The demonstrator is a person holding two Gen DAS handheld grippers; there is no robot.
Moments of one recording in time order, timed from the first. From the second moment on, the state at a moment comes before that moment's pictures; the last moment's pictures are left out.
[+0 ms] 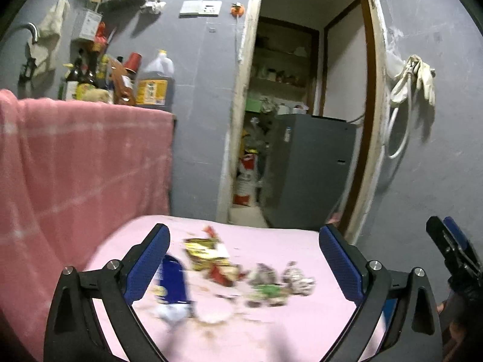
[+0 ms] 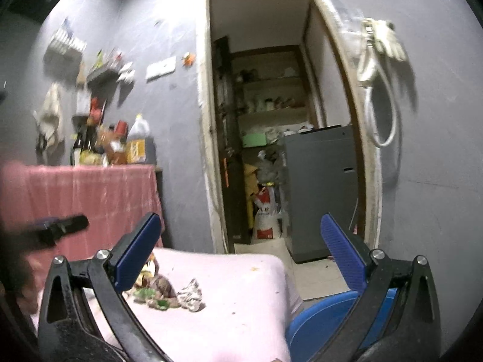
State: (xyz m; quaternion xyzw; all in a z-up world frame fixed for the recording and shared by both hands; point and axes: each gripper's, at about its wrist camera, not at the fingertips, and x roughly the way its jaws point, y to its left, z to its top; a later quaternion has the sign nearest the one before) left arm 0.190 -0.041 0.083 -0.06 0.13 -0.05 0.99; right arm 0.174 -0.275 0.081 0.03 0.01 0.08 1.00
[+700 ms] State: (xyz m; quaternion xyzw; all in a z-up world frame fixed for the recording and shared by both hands) left arm 0.236 0.020 0.002 -0.02 0.29 0.00 0.96; right arm 0.268 -0.213 0.018 0.01 0.23 0.14 0.96
